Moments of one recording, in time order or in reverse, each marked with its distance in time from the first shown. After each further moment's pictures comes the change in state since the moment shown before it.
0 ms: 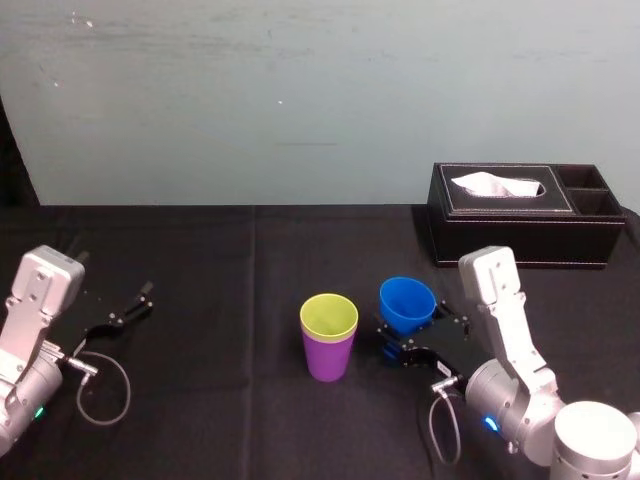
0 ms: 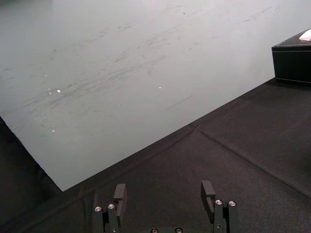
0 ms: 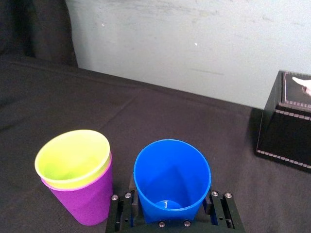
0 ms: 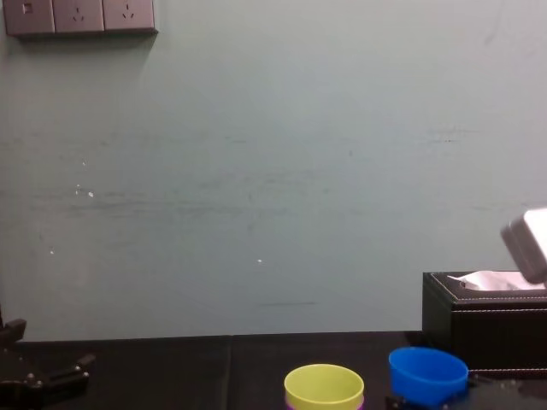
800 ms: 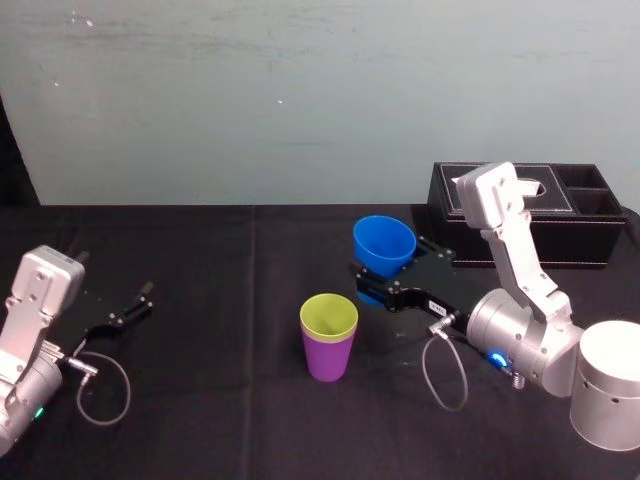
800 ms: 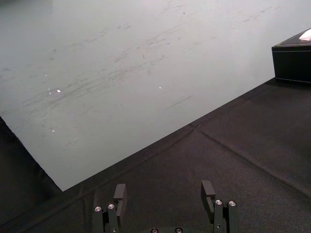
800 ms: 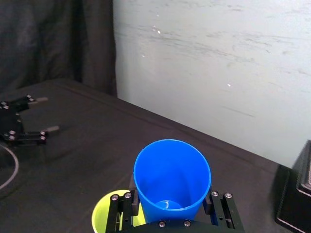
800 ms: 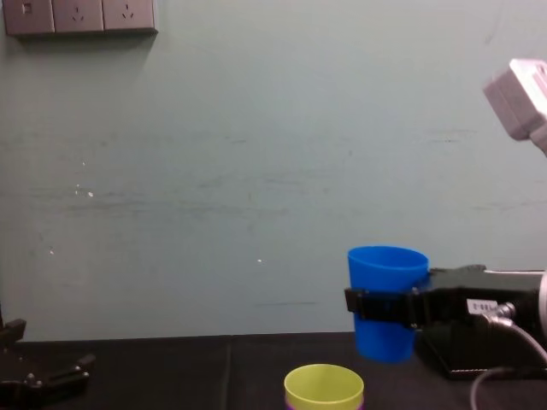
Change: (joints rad) left arm 0.000 0.000 0.000 0.000 0.000 0.000 0.000; right arm 0.094 0.082 -0.032 -0.171 0.073 0.151 0.124
